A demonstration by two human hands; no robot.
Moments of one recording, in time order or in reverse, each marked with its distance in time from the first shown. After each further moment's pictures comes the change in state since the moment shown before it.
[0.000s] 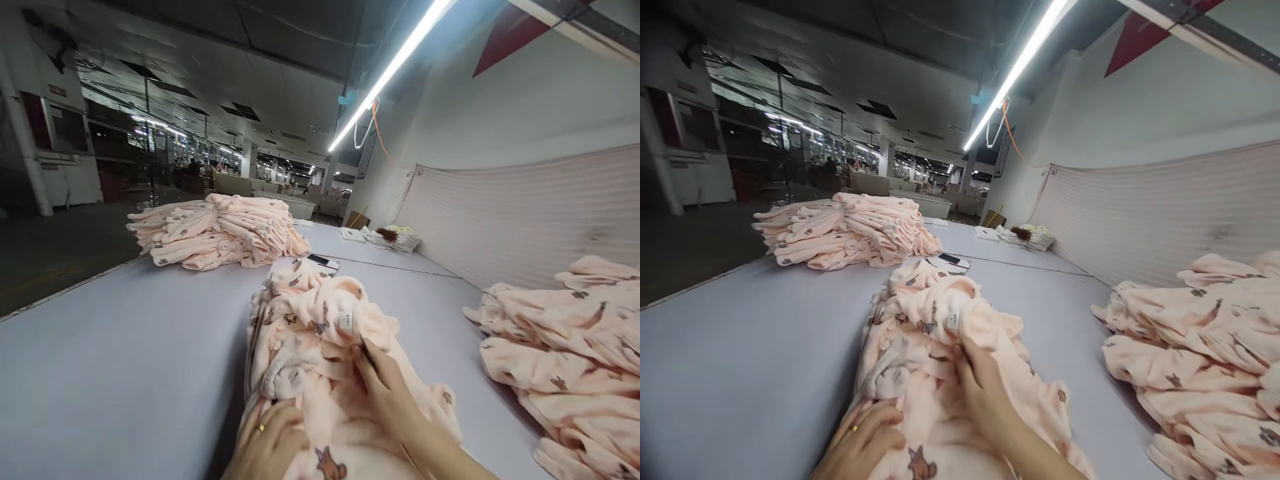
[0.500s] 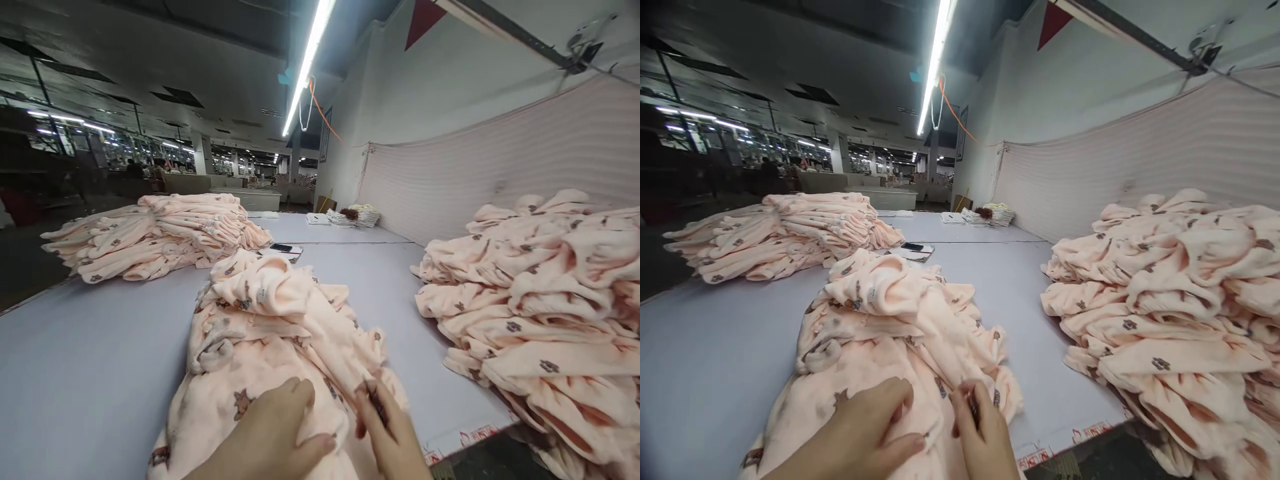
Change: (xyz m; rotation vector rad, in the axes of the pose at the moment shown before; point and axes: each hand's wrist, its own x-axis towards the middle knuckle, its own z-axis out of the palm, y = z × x) left_hand 0.070 0.154 -0.031 -0.092 -0.505 -0.183; right_hand -0.166 0.035 -0.070 0.144 0.248 0.371
